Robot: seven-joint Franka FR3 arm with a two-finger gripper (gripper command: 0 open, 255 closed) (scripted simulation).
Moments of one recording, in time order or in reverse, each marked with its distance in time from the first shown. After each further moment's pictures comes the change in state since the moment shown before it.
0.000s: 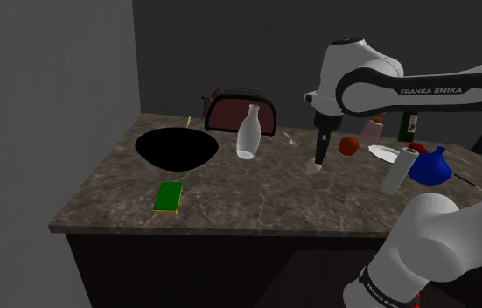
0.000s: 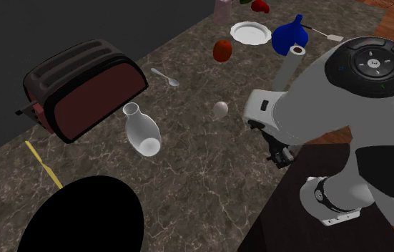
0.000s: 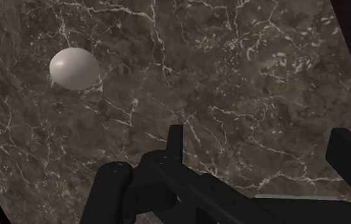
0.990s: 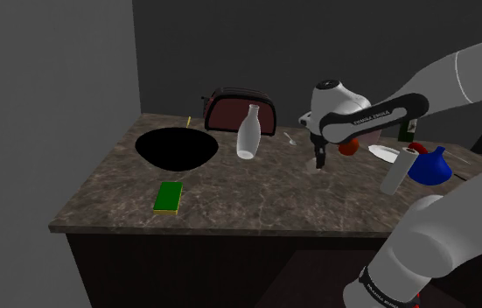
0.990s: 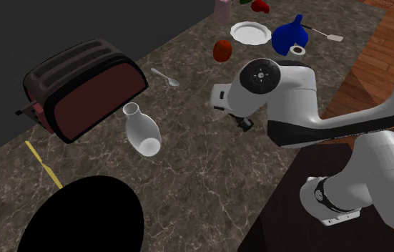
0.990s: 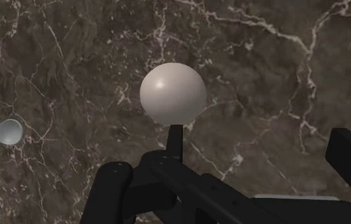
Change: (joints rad) arm -0.126 0.369 -0.234 -0.008 -0.344 0.444 -0.242
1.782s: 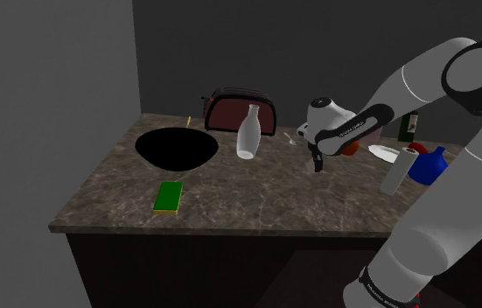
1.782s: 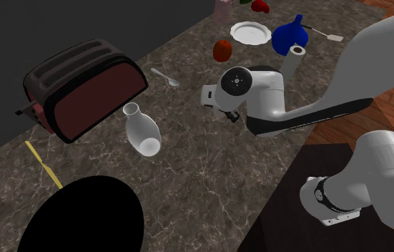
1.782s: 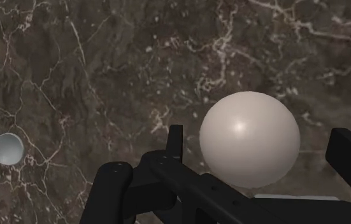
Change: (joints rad) arm -0.058 0.291 -0.095 0.091 -0.124 0.256 -0.047
